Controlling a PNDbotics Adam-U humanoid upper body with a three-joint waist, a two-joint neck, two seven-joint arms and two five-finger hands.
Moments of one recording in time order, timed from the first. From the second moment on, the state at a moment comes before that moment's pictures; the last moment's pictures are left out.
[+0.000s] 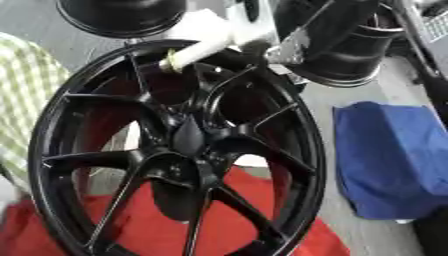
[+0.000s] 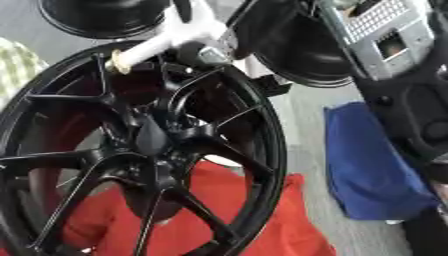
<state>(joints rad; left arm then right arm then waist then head) -0.45 0.28 0.11 -1.32 0.08 -0.05 0.28 -1.02 -0.79 0.16 -1.82 0.21 -0.05 0.58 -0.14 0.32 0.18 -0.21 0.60</state>
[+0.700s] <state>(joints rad) -0.43 0.30 0.13 -1.31 0.08 -0.05 0.31 -0.23 -1.06 -0.31 -1.72 0.07 0.03 0.01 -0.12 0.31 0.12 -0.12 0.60</state>
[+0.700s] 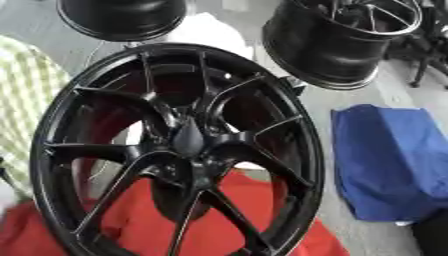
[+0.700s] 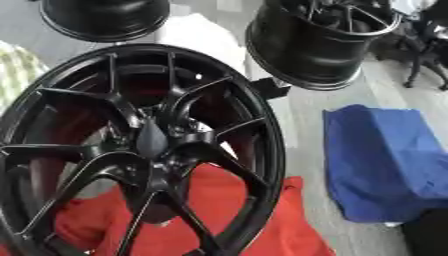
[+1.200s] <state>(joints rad) -0.43 0.30 0.14 -1.31 0.09 -0.05 0.32 0.03 -0.64 -0.43 -1.73 0.30 0.16 -0.24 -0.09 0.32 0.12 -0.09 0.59</state>
